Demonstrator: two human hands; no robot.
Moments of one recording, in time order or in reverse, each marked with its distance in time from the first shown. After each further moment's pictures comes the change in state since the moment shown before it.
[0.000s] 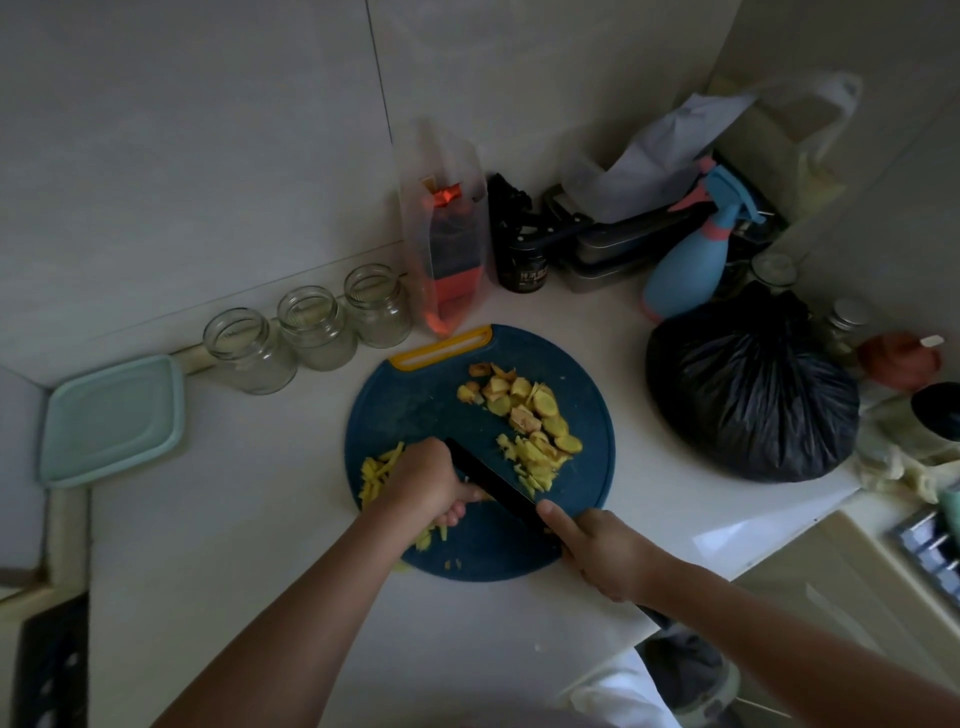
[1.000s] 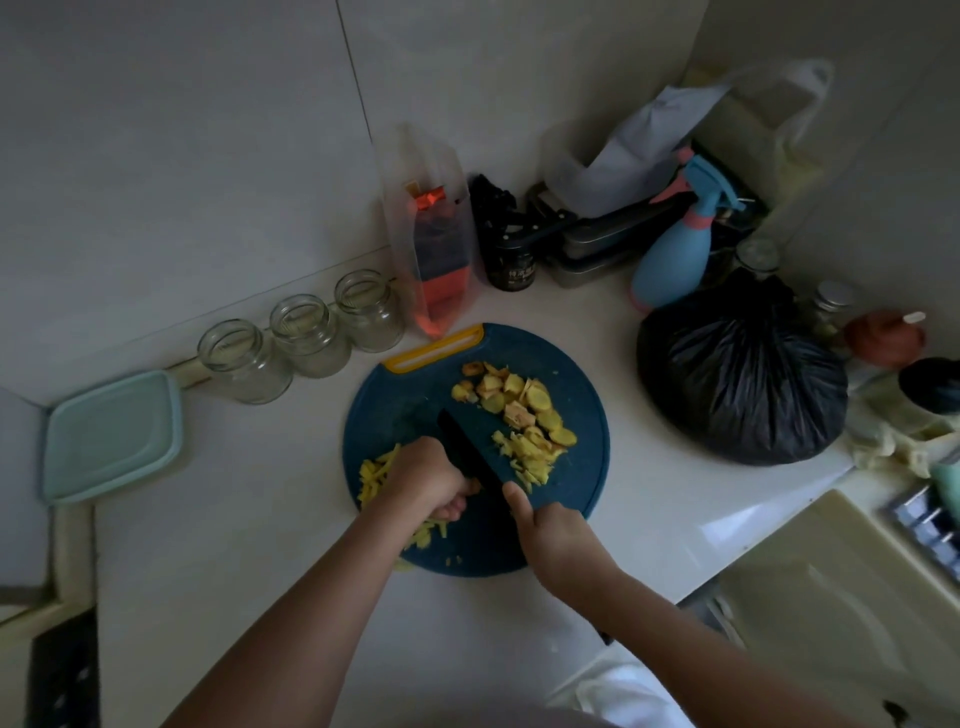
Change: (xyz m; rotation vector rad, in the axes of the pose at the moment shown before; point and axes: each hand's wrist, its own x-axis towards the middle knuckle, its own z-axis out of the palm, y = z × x) left_hand 0.002 0.005 0.000 0.016 0.115 -0.014; right_hand 0.010 -0.022 0.042 -0.063 0.189 0.005
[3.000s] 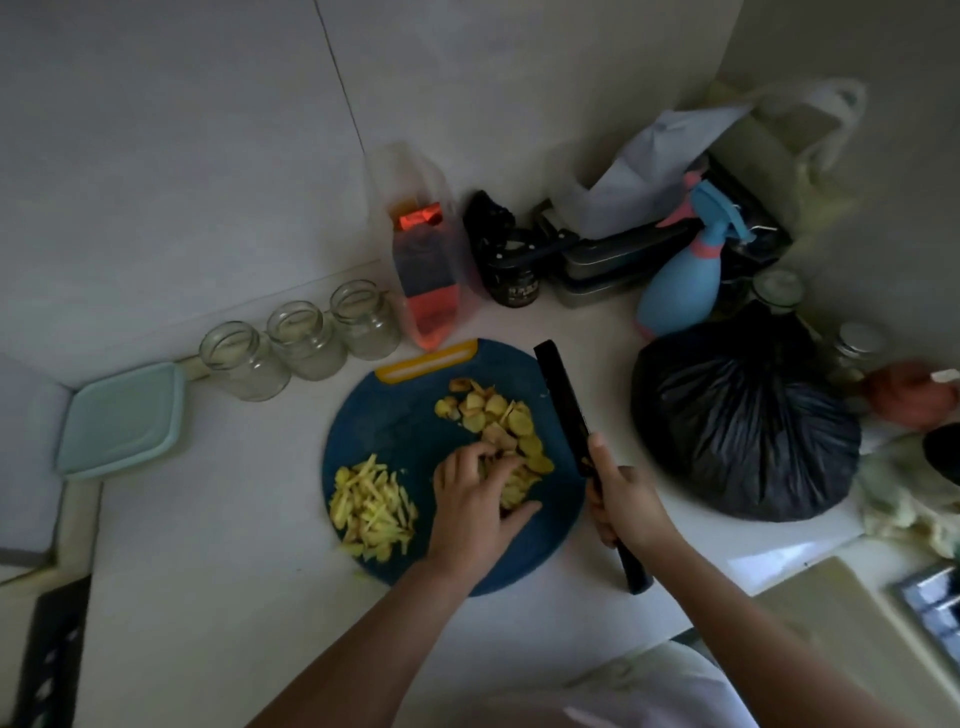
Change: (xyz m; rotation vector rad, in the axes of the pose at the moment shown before) left_hand 0.011 0.007 0.094 0.296 0.691 0.724; right_hand 0.049 0.060 -0.095 0.625 0.038 0.057
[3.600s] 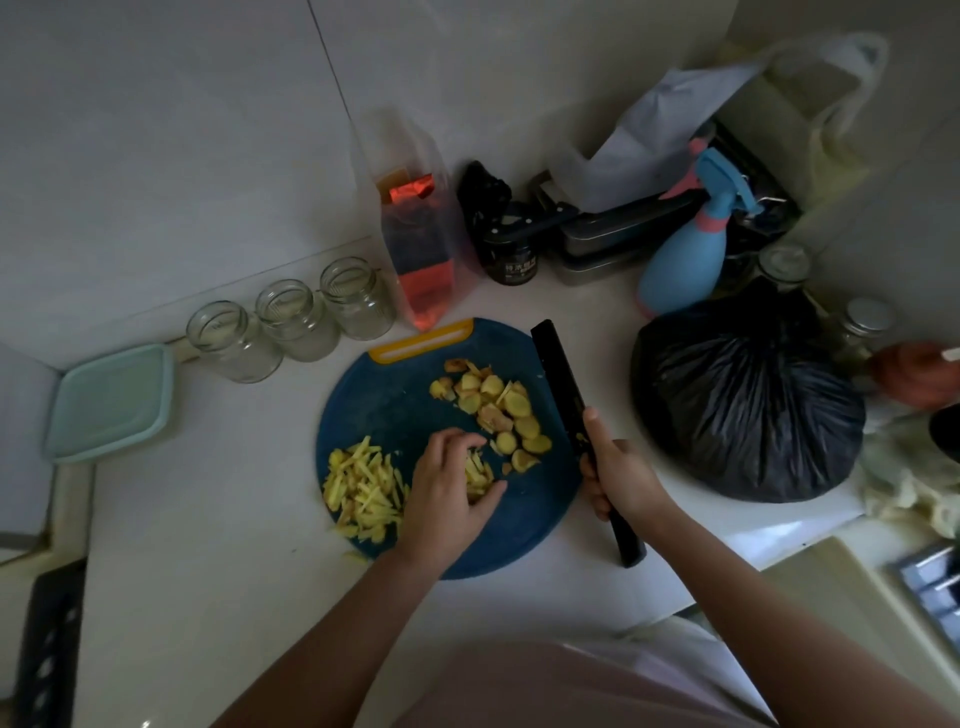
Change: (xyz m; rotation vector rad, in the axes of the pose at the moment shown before) left_hand -0.008 -0.022 -0.005 -0.210 0.027 0.013; right_hand 0.015 -0.002 -0.003 -0.063 -0.026 0.049
